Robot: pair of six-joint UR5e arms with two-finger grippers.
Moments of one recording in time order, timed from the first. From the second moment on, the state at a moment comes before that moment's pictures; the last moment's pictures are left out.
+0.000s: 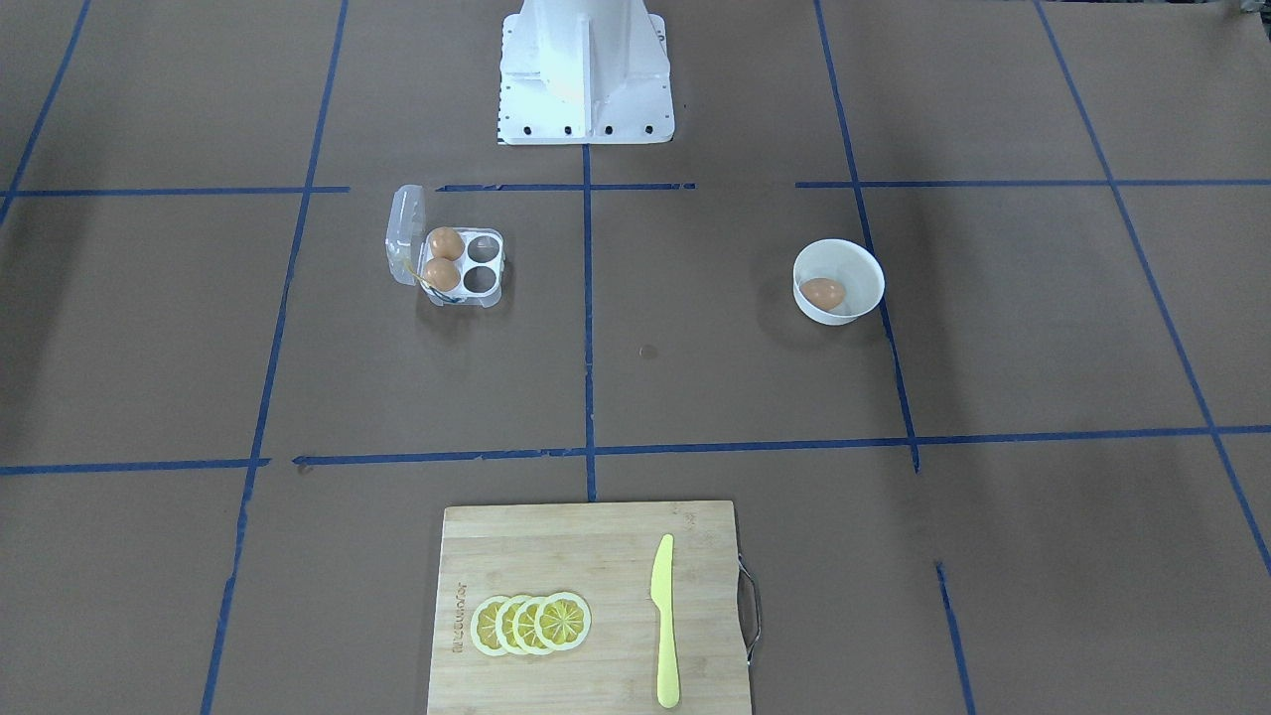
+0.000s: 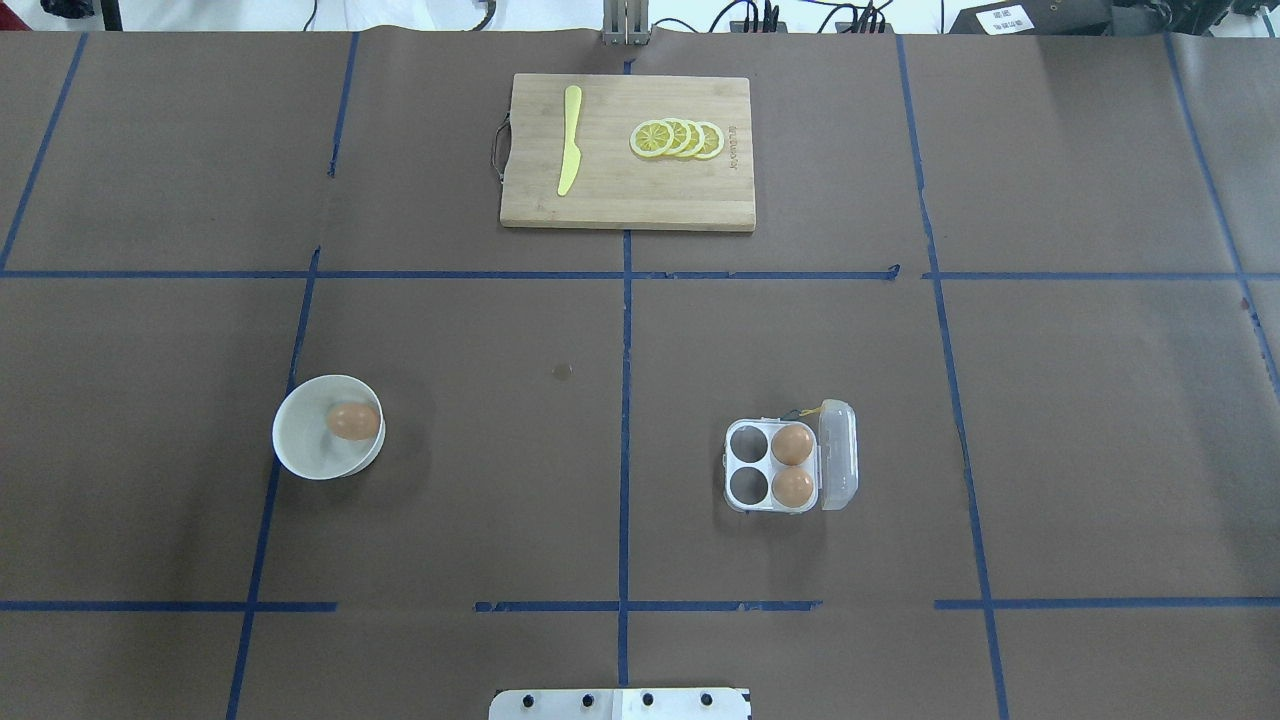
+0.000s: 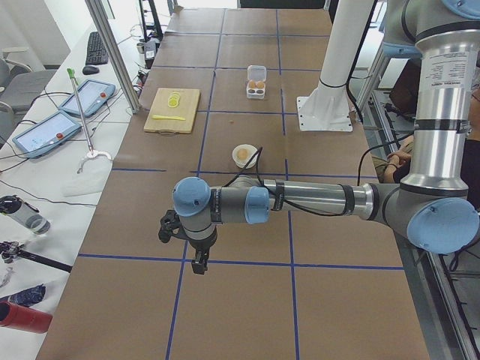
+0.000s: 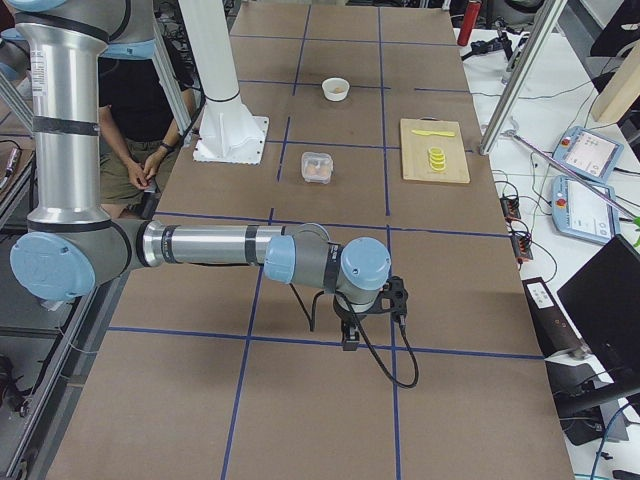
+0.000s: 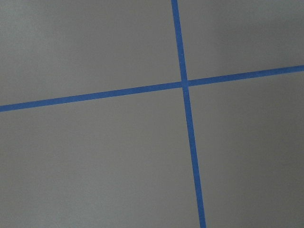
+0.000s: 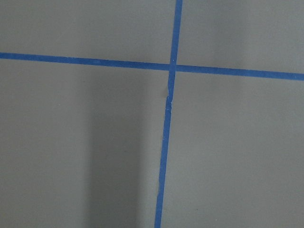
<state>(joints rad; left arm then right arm) -1.61 -1.57 -1.62 -1.50 -2.34 0.18 1.62 -1.62 1.67 -1.73 2.41 -0.18</state>
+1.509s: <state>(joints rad) -1.31 -1.79 -1.86 -1.79 -2.48 -0.48 1.65 -1.62 1.68 -1.73 2.44 -0.17</state>
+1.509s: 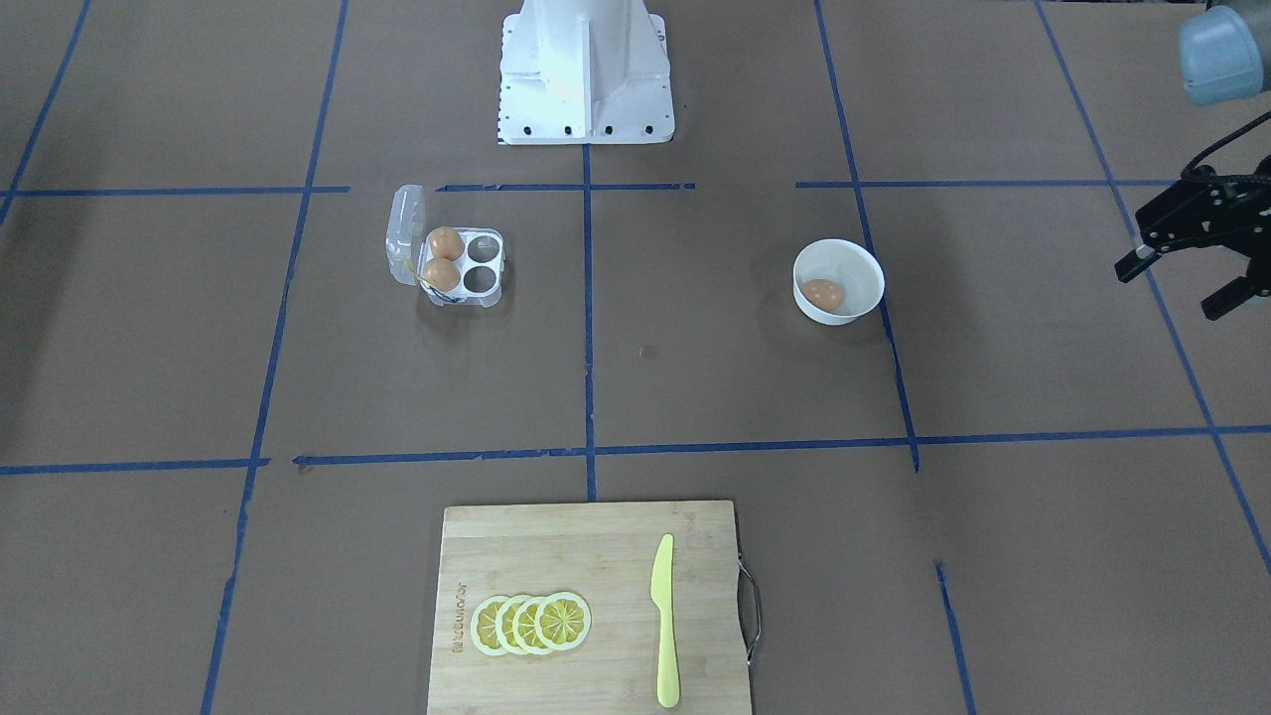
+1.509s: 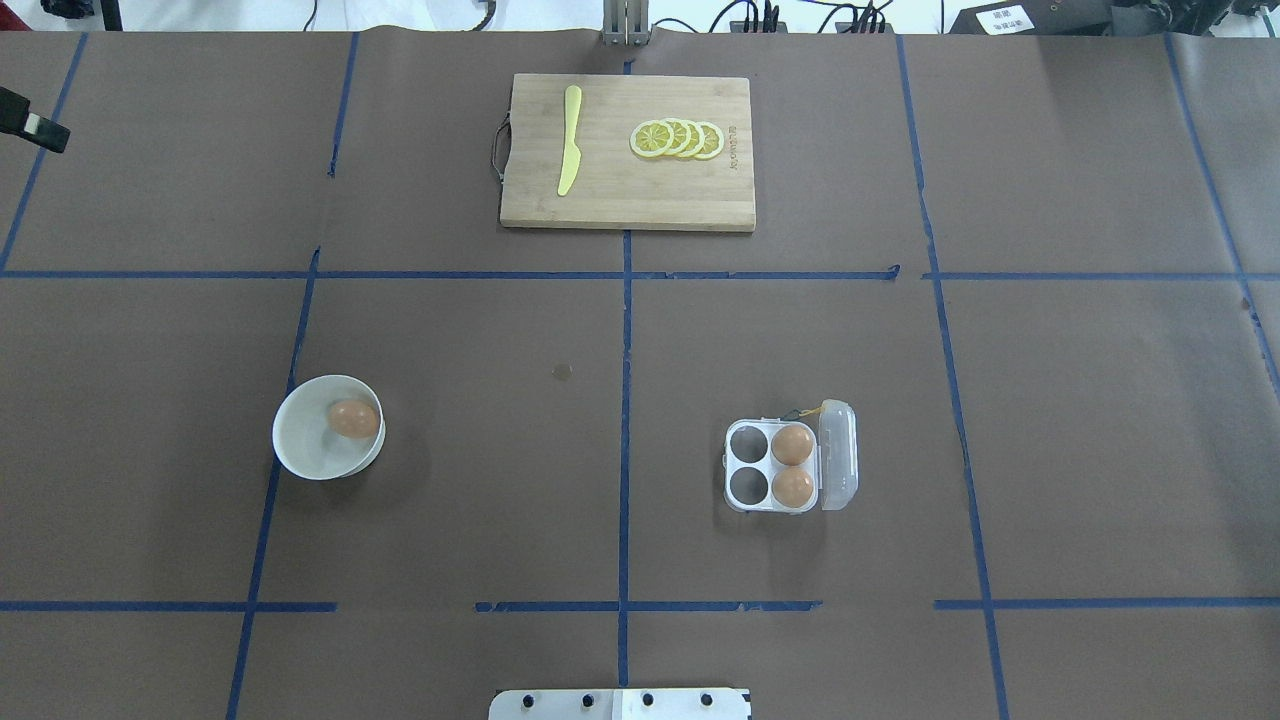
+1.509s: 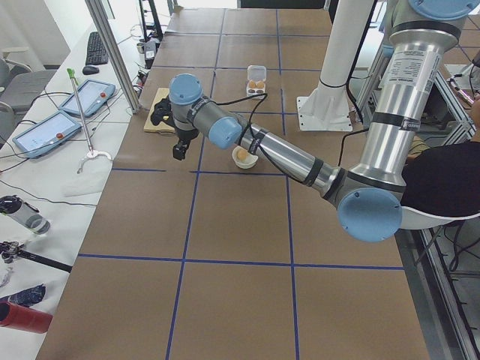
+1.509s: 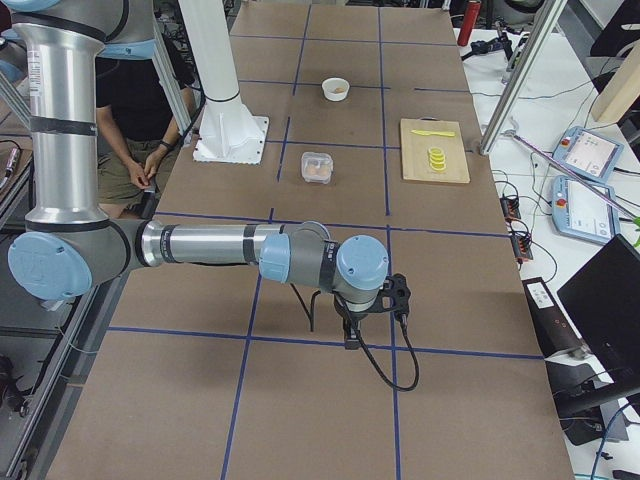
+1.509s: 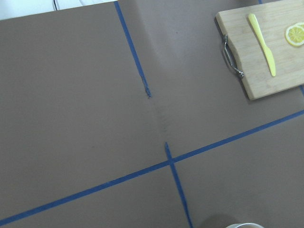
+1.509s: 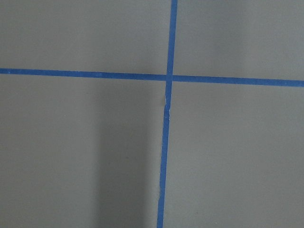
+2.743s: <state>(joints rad) -0.76 -1.70 -2.03 -1.79 -1.98 -1.47 1.65 -1.62 1.69 -1.73 2.44 -0.17</state>
